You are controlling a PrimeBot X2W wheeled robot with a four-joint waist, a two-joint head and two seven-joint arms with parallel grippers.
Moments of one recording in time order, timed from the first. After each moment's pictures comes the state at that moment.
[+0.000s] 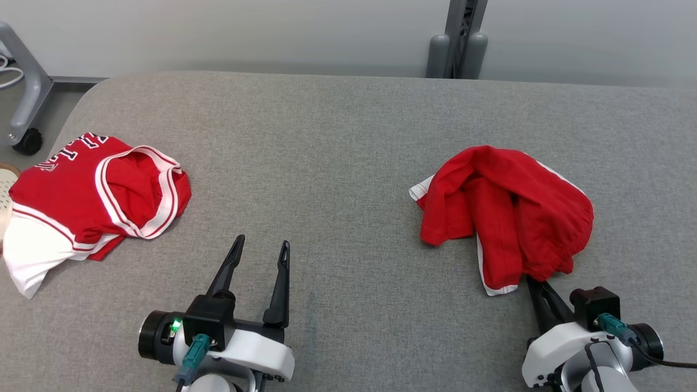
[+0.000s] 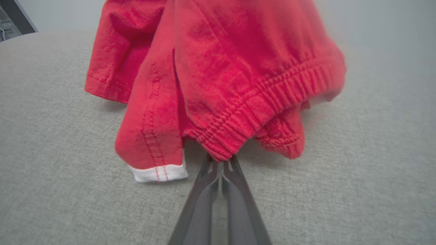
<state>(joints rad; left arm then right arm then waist) -0.11 0.05 -0.30 0.20 -0.18 0.10 -0.26 -0.25 -0.08 0.15 0.67 0.13 0.13 -0.26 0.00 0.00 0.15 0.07</state>
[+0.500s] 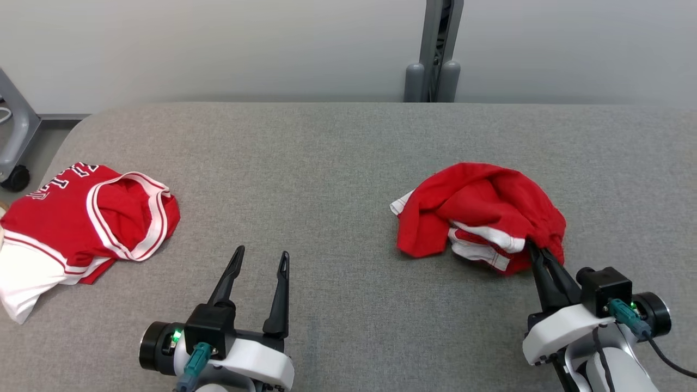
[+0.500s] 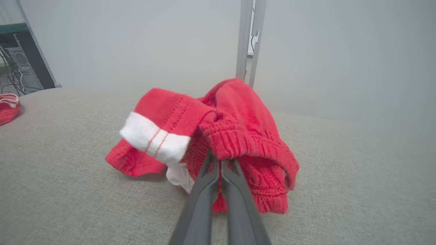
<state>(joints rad) -0.10 0.05 -0.30 0.20 -0.19 0.10 -0.26 -0.23 -0.09 0.15 0.48 0.10 0.13 -0.26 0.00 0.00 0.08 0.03</state>
